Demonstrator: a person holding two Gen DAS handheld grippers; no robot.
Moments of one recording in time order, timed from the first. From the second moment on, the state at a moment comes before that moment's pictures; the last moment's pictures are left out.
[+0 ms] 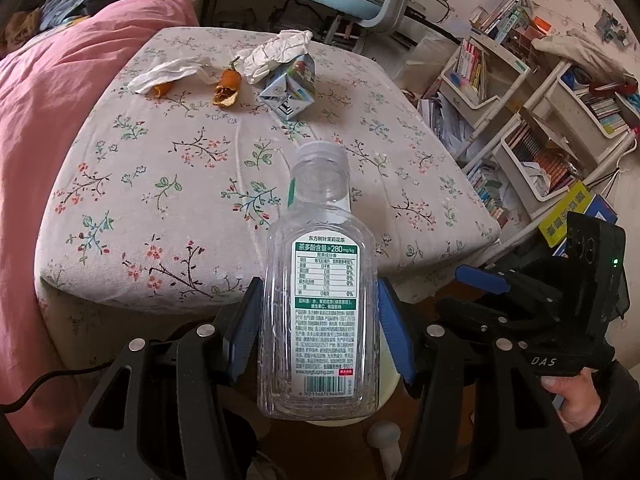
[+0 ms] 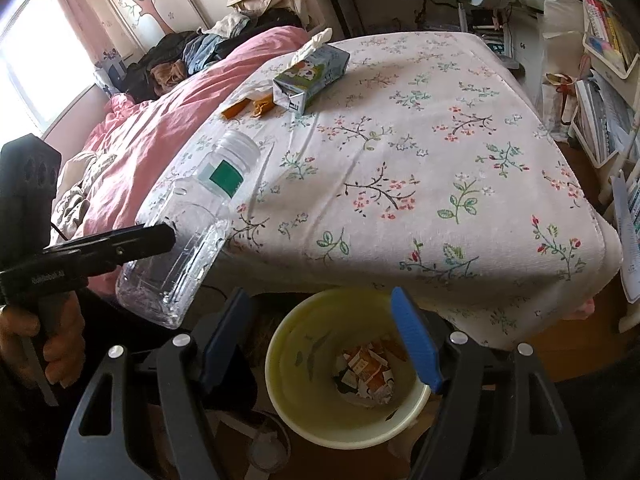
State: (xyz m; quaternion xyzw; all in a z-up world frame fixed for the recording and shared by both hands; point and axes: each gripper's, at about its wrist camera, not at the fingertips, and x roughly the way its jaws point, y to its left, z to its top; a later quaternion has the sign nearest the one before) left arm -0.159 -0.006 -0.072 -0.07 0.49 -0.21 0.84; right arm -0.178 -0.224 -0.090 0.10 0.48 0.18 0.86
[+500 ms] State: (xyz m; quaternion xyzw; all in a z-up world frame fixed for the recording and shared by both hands) left arm -0.187 -0.055 -0.097 0.04 0.55 -0.28 0.79; right arm -0.178 -0.237 -0.081 0.13 0.45 0.17 0.87
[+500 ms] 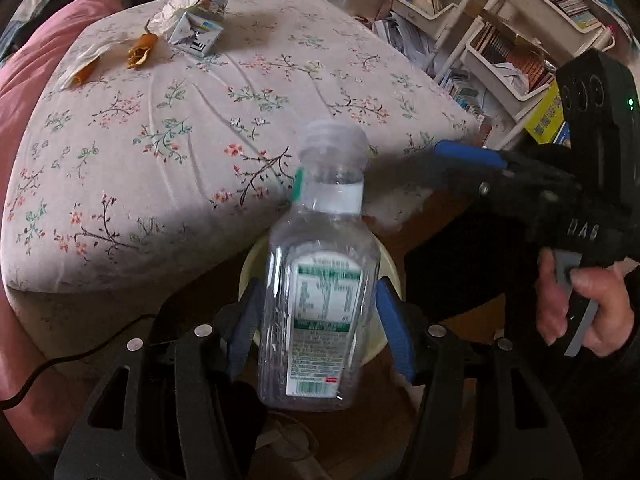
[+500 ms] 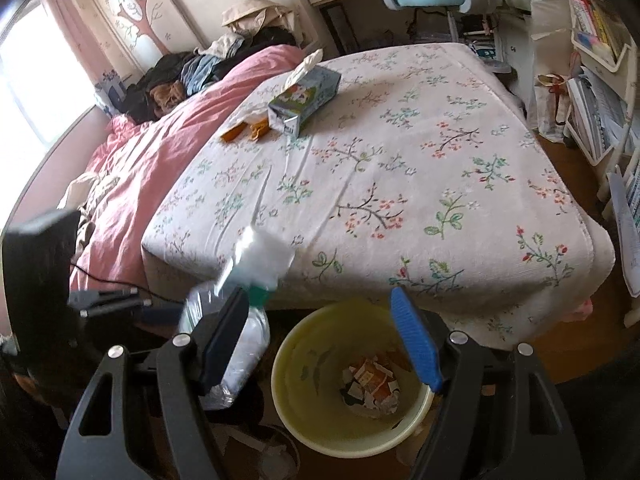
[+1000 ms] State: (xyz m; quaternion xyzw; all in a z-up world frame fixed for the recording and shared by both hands) left arm -0.174 -0.027 -0.070 -0.02 0.51 -0.23 0.83; right arm -0.183 -0.222 -0.075 0.12 0.44 0.18 0.87
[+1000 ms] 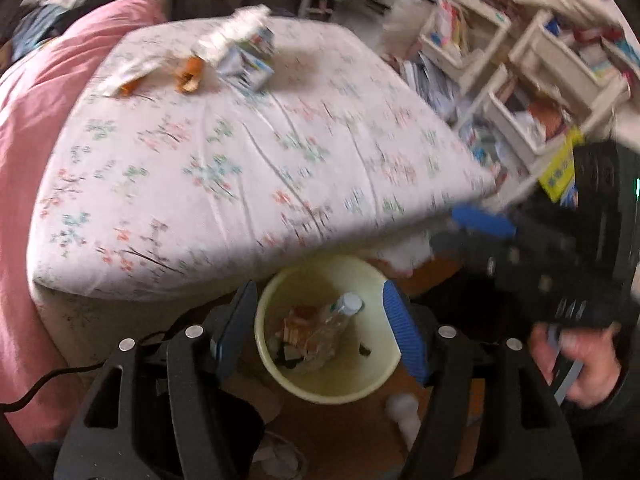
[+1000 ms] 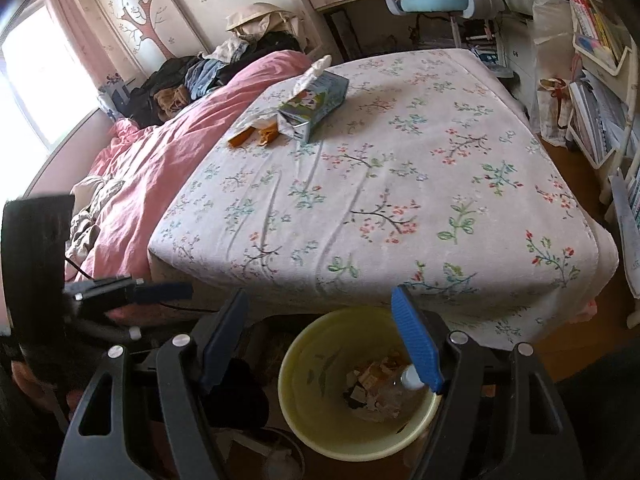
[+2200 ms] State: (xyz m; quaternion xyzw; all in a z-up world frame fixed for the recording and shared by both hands) left arm -0.129 0.045 -0.079 -0.16 0.47 -0.05 0.86; right arm -0.168 -0.174 -0.085 0.10 0.44 0.22 0.87
